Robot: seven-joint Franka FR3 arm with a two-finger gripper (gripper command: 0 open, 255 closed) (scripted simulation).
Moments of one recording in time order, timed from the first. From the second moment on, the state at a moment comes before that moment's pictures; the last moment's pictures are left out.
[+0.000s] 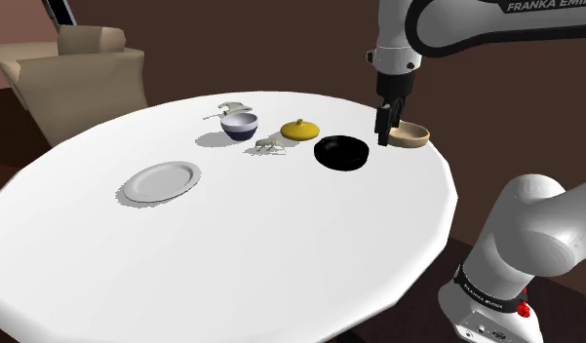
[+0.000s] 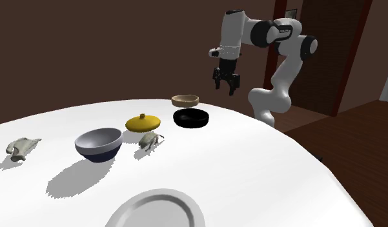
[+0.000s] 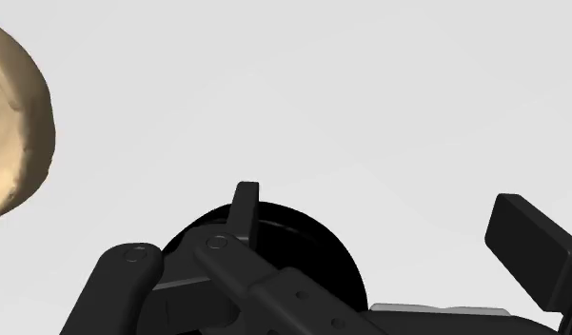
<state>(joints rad) -0.01 -0.74 0.04 -2.37 -0.12 1.58 -0.06</state>
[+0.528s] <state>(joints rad) 0.01 -0.51 0.02 -2.26 -0.12 1.71 -0.12</state>
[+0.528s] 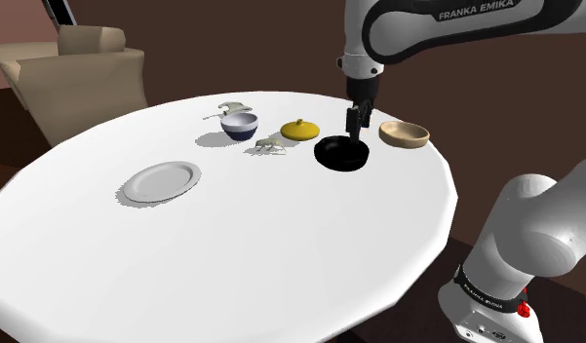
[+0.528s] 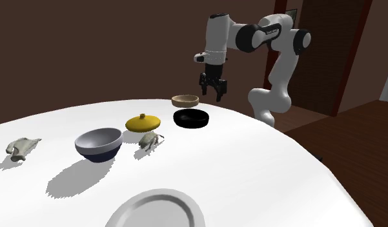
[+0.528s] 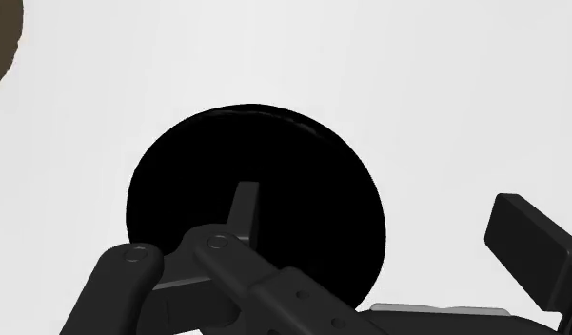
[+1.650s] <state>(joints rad) 0.03 0.15 0.00 -1.68 -0.08 1.81 -0.30</state>
